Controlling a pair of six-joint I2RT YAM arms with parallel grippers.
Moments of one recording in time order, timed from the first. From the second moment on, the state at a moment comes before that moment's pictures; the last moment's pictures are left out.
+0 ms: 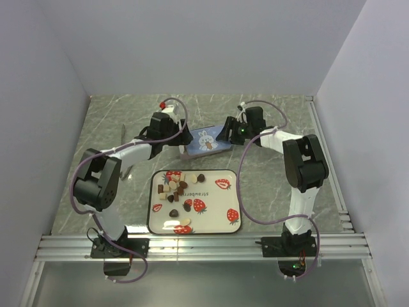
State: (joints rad) left arm -0.40 1.76 1.06 0.15 0.15 -0.41; right arm 0.27 1.97 1.22 0.02 -0.49 0.49
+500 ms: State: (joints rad) left arm -0.40 1.65 1.01 0.14 0.05 -0.41; right arm 0.29 1.99 1.27 0.01 -0.49 0.49
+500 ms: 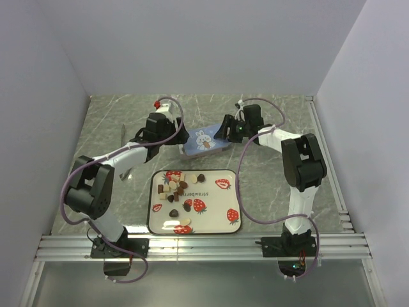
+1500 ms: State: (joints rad) left arm -0.38 1.75 0.97 0.21 0.14 -0.42; right arm 0.32 2.01 1.34 -0.03 -0.47 0.48
